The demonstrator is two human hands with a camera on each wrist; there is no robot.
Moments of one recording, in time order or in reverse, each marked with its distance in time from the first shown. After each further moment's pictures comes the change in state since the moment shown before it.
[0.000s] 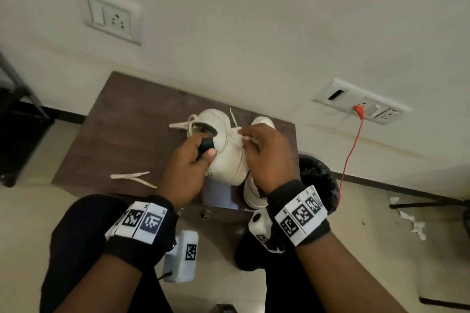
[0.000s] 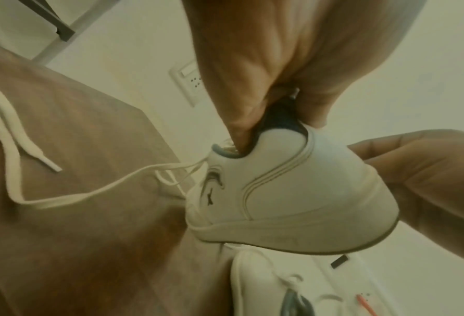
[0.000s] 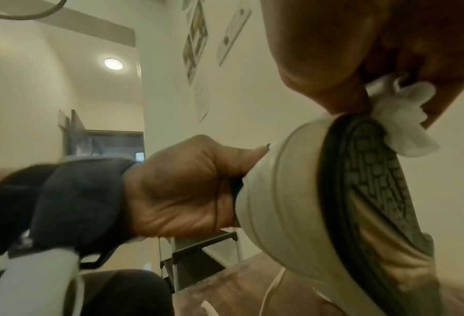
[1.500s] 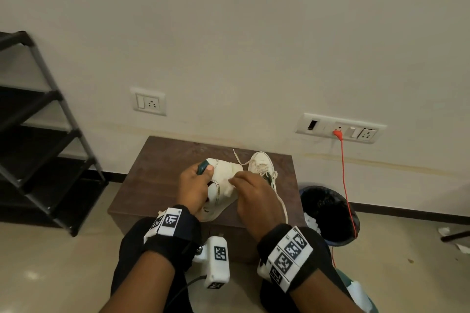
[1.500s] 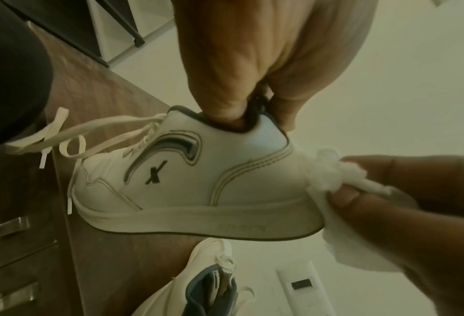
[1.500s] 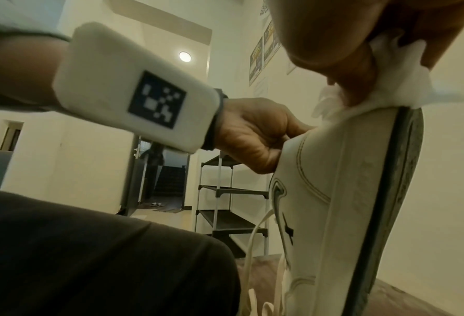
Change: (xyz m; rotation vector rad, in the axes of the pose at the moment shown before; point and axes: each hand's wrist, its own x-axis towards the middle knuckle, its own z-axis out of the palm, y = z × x) left_hand -0.059 0.074 0.034 -0.172 0.286 -0.193; right_hand -0.105 -0.022 -0.050 -0.008 0.083 -0.308
